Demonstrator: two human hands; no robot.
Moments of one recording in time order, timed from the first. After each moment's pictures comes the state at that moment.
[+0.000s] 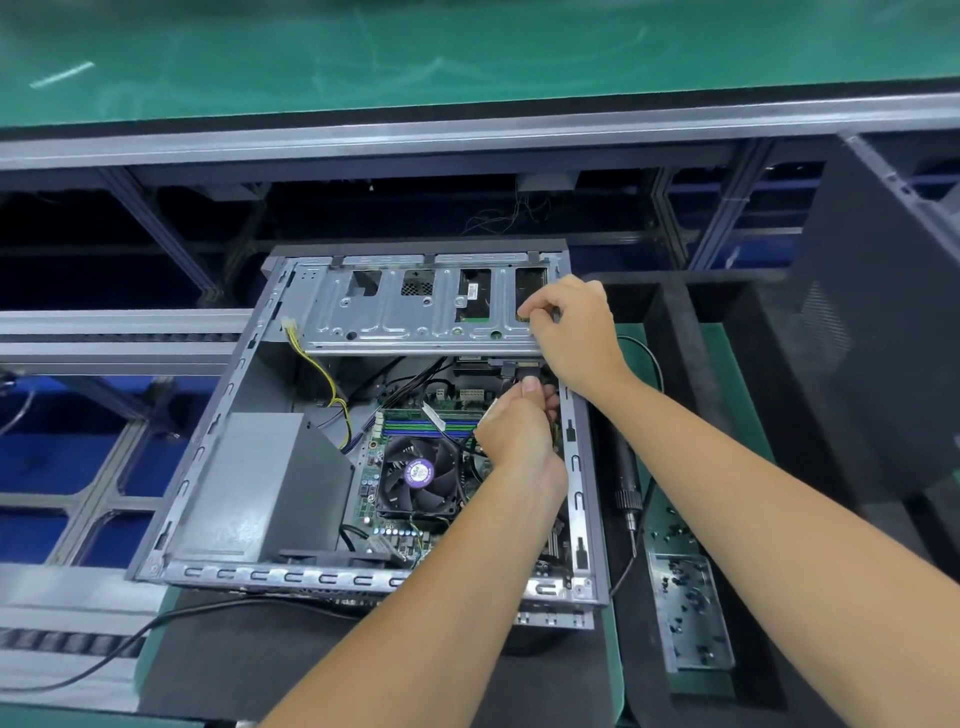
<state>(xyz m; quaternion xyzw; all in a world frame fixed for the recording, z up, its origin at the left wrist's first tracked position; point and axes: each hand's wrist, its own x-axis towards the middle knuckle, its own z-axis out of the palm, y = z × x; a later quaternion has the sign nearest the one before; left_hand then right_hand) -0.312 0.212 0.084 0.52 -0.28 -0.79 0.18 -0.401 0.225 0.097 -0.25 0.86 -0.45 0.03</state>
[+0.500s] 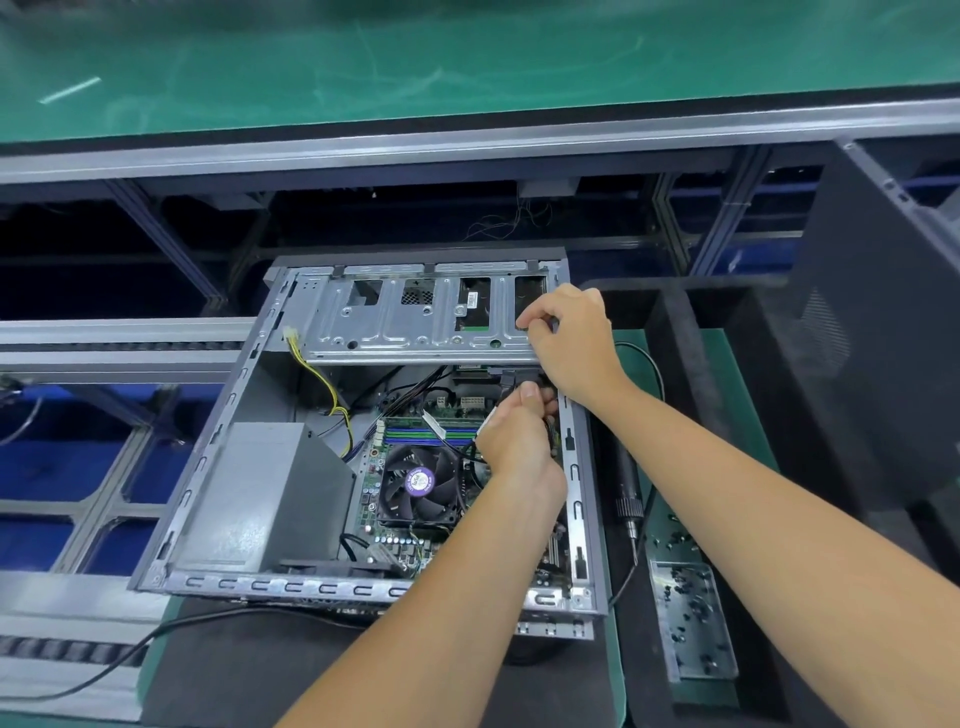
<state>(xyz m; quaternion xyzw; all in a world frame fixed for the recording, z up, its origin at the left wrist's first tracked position) -0.313 0.211 0.087 0.51 -0.27 -0.80 0.18 -0.402 0.225 0.097 -0.27 0.86 -0.44 0.02</state>
